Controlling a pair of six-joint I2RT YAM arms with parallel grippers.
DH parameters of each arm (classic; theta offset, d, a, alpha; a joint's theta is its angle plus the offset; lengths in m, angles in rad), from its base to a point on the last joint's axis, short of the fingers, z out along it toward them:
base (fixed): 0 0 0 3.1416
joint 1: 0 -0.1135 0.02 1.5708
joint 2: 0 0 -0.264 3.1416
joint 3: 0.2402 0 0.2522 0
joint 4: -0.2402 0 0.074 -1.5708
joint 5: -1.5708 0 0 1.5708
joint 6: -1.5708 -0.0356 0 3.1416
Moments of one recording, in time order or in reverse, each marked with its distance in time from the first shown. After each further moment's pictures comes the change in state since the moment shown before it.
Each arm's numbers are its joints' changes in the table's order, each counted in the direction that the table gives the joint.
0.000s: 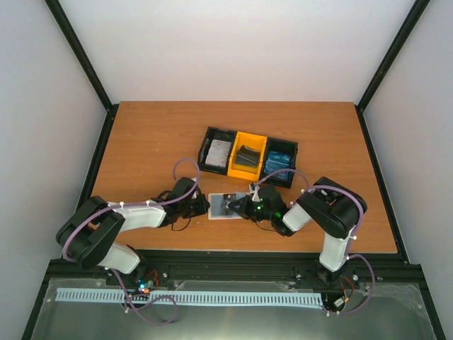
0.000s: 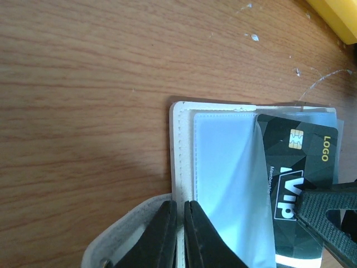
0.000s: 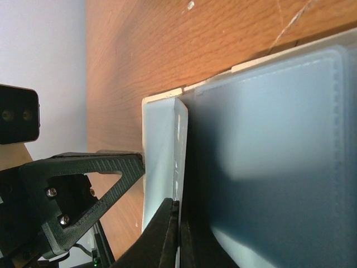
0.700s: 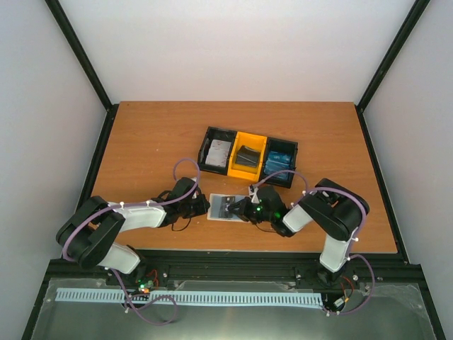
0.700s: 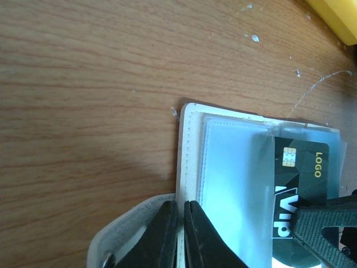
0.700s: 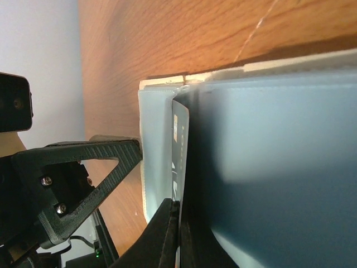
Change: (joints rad) left arm 0.002 0.001 0.000 0.001 0.010 0.005; right arm -0.020 -0.044 -0.009 -0.070 -0.010 -0.018
